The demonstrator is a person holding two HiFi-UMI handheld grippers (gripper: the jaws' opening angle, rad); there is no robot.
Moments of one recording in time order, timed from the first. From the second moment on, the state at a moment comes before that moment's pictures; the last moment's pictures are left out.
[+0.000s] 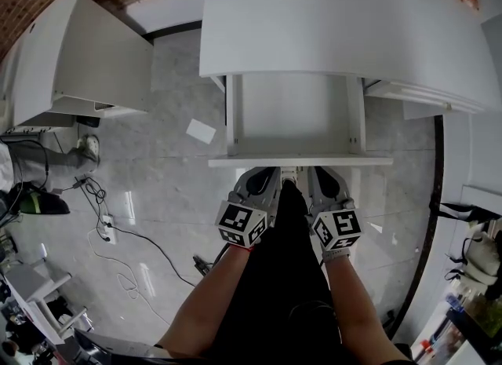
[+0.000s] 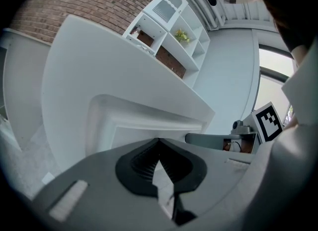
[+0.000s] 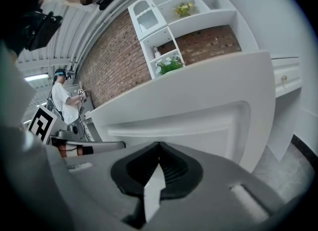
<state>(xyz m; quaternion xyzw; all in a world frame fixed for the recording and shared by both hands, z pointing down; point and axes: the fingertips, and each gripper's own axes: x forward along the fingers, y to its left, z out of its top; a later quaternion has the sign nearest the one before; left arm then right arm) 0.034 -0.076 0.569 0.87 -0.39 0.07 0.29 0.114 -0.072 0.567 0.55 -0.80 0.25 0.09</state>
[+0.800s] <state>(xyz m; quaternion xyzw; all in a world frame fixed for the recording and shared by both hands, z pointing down) 0.036 -0.132 0.568 0.86 -0.42 0.07 0.30 0.117 -0.127 0.565 0.53 -0.80 0.26 0.08</state>
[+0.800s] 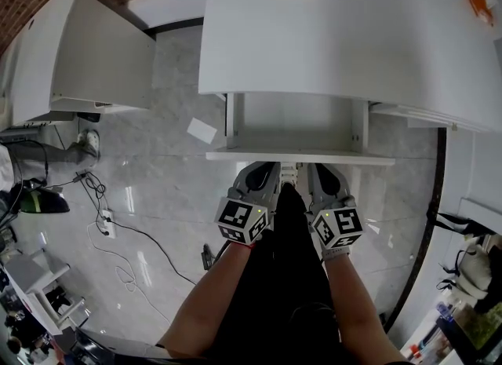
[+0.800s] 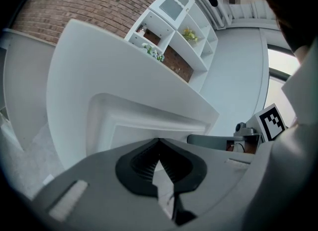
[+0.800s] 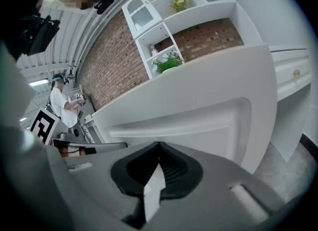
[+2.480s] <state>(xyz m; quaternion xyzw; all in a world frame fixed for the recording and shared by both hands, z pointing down) 0.039 -0.222 0.569 0.83 -0.45 0.05 0.31 0.122 -0.217 0.566 0.52 -0.80 0.31 0.05</state>
